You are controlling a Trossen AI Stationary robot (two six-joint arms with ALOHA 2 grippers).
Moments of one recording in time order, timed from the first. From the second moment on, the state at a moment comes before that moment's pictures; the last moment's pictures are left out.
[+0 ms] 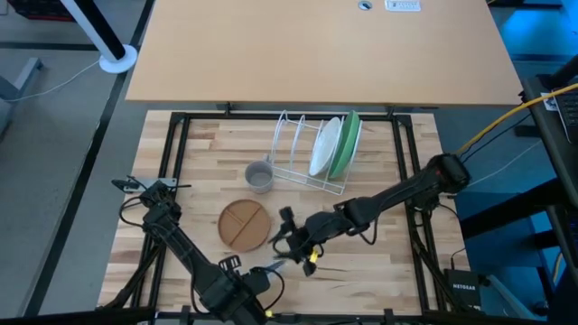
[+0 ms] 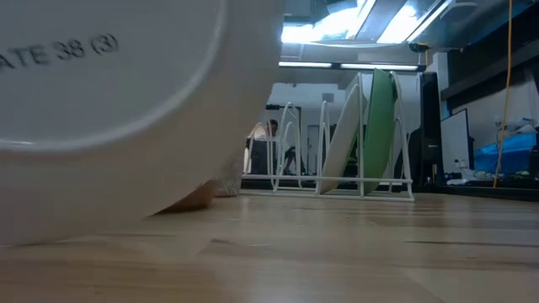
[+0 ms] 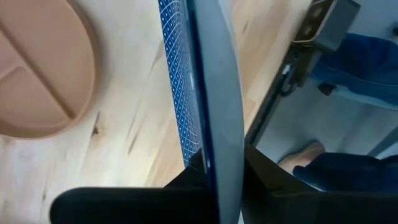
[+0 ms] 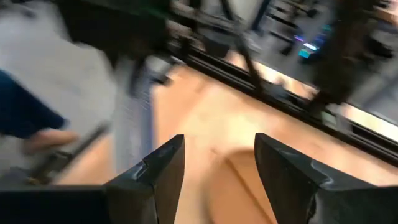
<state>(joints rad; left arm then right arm) -0.74 2.26 2.36 -1.54 -0.12 -1.15 0.40 1.76 1.31 0.08 0.04 -0.25</state>
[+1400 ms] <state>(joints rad) -0.22 2.03 2.36 -1.44 -0.41 -0.81 0.40 1.18 1.31 -0.86 0.82 -0.09</state>
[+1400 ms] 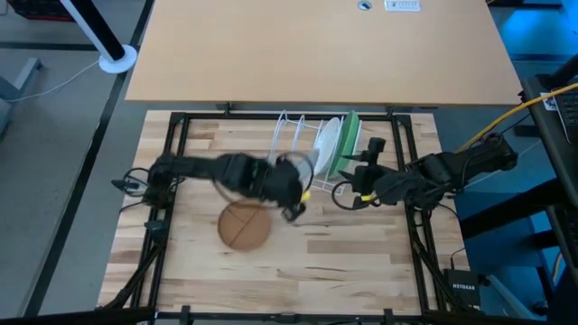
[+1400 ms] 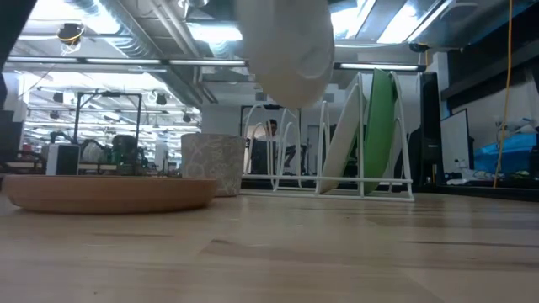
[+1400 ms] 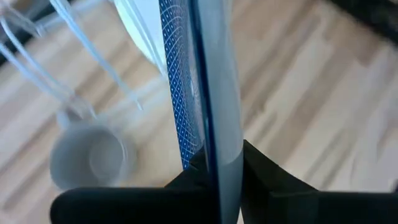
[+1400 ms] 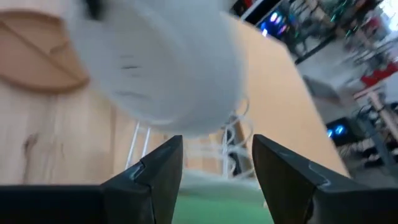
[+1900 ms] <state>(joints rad) 0.08 2.03 2.36 -1.26 -0.40 -0.65 0.40 1.18 1.18 -1.10 0.70 0.16</state>
